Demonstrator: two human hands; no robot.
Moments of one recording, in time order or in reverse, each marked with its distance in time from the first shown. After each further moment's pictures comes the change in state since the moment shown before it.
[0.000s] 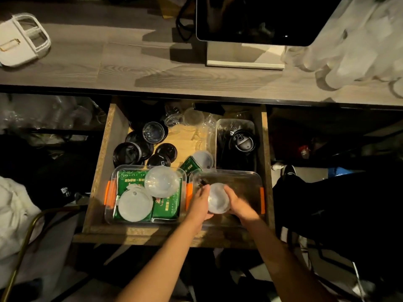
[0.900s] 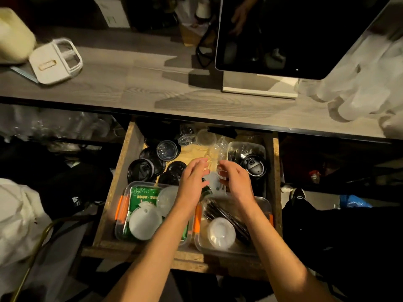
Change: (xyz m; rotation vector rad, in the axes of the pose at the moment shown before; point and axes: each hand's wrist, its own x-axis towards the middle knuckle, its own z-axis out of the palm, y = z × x) left_hand -0.041 0.125 -0.026 0.010 0.048 0.552; right_hand -0.009 -0.129 0.028 0.136 0.108 -0.420
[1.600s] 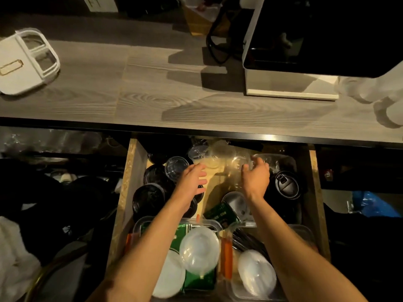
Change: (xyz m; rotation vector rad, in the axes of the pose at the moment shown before) left_hand 0.154 -0.012 -0.076 0.107 -0.099 -0.309; right_hand 0.152 0.035 0.059 -0.536 0.513 0.047
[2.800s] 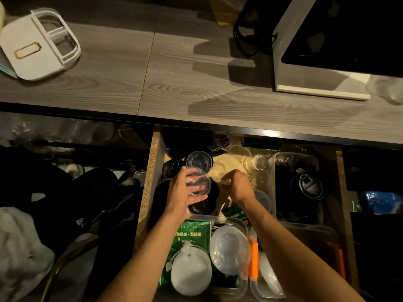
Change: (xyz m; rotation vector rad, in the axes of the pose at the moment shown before) left_hand -0.007 -0.037 -0.076 -0.338 0.104 -0.023; right_hand -0.042 -0.005 0.072 -0.403 -0.518 -0.382
